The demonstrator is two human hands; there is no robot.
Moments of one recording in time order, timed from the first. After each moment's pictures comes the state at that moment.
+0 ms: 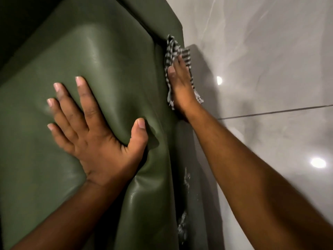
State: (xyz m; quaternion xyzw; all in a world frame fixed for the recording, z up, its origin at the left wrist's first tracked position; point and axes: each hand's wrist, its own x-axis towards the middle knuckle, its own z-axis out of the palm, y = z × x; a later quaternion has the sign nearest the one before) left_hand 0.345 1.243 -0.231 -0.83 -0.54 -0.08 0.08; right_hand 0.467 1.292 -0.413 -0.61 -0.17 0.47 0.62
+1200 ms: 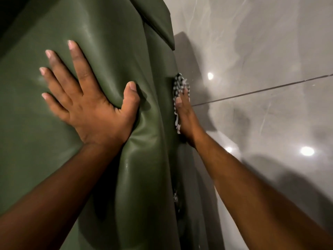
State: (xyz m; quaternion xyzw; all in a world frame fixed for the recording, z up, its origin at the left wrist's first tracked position) left_hand 0.337 1.244 -0.236 -0.84 -0.52 -0.10 0.11; right_hand 0.397 1.179 -0.421 -0.58 -0.12 0.53 0.60
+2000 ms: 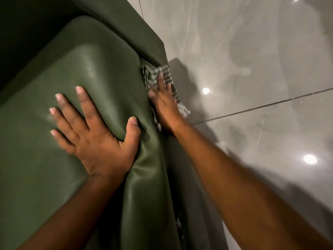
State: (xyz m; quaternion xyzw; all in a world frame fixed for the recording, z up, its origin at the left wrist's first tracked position) left_hand 0.335 1.247 -0.241 -0.84 -0.52 -0.08 0.12; right_hand 0.444 1.262 -0.385 -0.64 -0.22 0.47 0.57
